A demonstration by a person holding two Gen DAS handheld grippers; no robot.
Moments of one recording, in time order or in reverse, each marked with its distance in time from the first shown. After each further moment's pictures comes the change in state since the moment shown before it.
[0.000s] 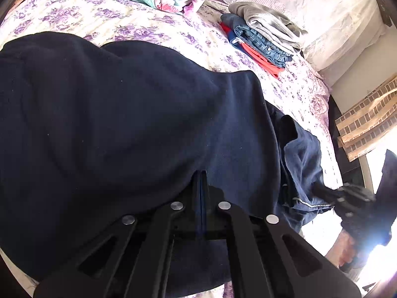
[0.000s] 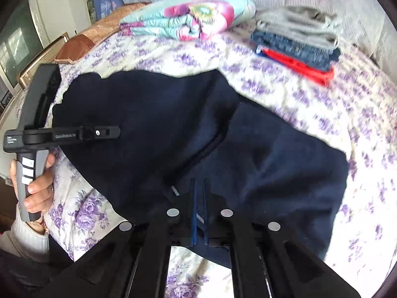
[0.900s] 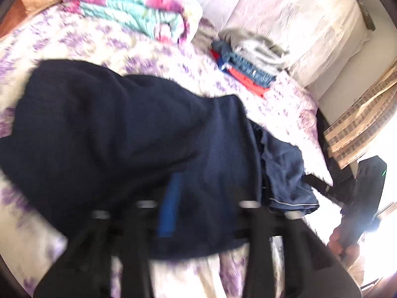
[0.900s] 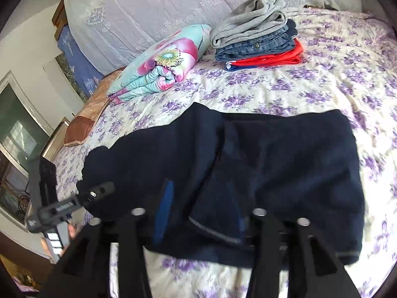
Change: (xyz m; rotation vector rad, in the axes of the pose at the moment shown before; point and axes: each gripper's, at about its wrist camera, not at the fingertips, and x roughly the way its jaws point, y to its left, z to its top) left arm -0.067 0.006 -0.023 0.012 -0.173 -0.050; right arm -0.043 -0.027 -0.045 0.368 -0.286 0.155
